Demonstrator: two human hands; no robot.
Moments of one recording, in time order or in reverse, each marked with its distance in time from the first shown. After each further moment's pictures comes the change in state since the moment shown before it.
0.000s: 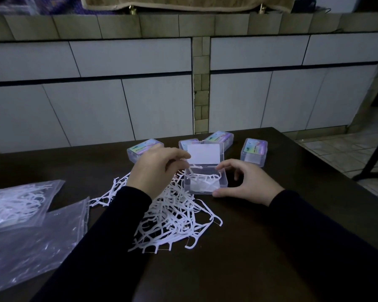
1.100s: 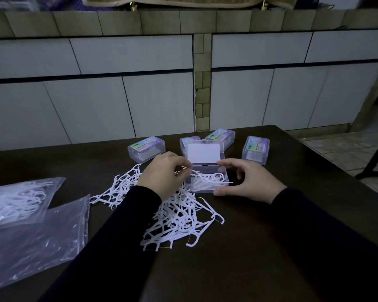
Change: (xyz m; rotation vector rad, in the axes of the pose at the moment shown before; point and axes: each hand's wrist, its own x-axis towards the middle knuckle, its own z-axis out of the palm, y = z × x) left_hand 0.000 0.006 0.016 0.108 -0.301 -0.290; right_hand 0.001 0.001 0.000 -0.019 -0.017 0.019
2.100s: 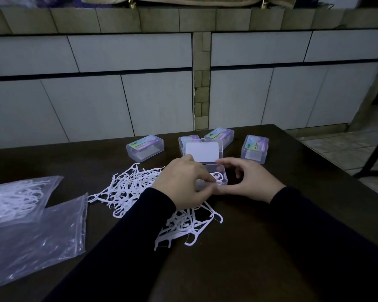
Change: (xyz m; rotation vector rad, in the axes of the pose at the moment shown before) left_hand -0.008 0.029 0.006 0.140 -0.062 0.400; right_hand 0.000 0.004 0.000 0.015 0.004 -0.048
